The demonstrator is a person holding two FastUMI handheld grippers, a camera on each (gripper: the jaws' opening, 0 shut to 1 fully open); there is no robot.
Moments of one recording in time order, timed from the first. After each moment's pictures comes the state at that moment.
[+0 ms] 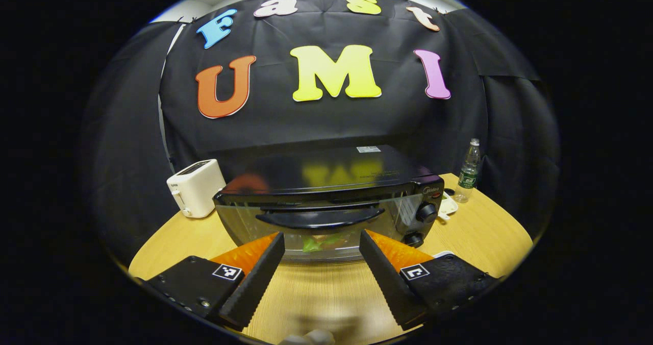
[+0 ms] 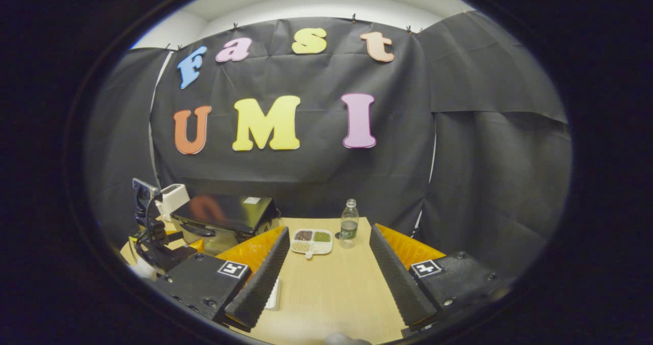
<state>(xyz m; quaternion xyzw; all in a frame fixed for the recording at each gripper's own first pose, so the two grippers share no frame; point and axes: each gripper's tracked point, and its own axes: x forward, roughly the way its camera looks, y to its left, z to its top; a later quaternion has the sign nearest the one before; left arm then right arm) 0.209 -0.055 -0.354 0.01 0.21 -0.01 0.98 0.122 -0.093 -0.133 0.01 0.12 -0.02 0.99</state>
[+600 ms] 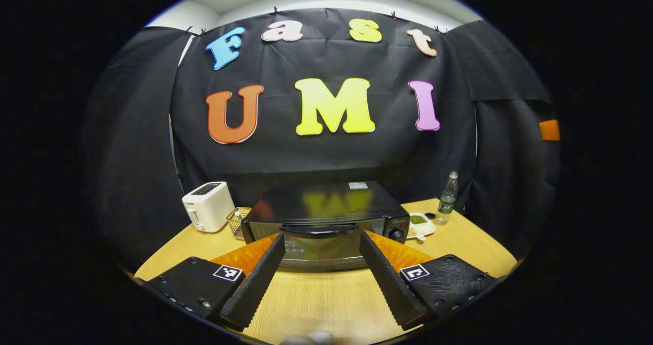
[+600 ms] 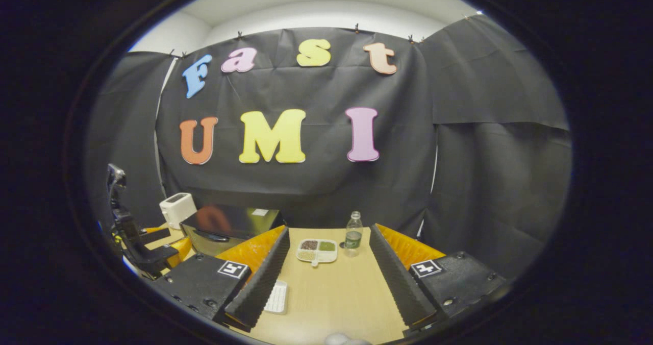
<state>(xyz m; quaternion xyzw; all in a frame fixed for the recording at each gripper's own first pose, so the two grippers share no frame) 0.146 -0.054 -0.232 -0.01 0.14 -0.02 0.99 0.105 -0.075 -0.092 0.02 0.08 -0.01 1.00</state>
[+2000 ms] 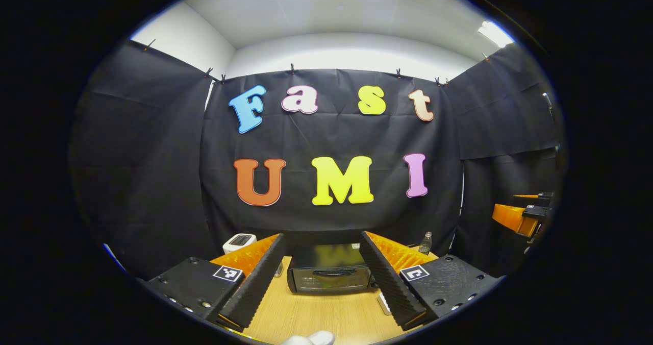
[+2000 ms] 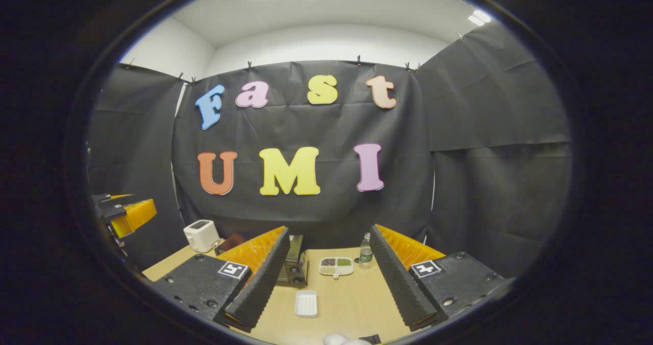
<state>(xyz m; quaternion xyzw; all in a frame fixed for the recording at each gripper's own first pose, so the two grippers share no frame) 0.013 0.000 -0.015 -0.02 0.02 -0.01 1.00 0.007 -0.019 -0.010 0.03 0.01 0.00 1.00</state>
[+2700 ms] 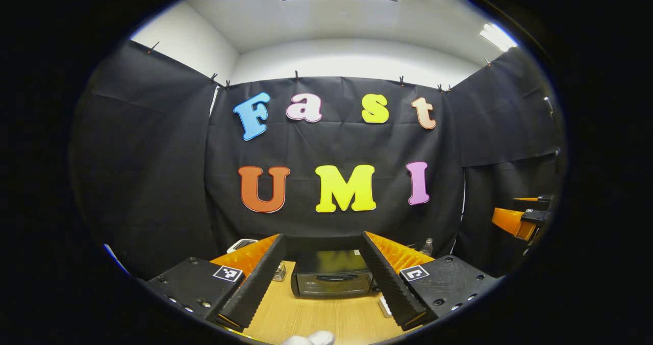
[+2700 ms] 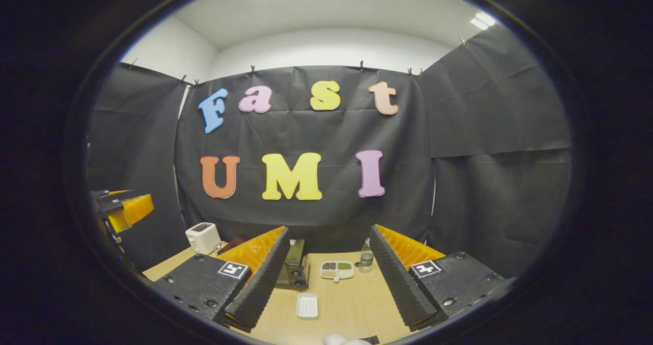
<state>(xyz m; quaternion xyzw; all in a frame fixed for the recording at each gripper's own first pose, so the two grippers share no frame) 0.005 0.014 0.003 -0.02 0.01 0.00 1.00 0.000 -0.015 0.006 0.03 0.00 0.00 1.00</state>
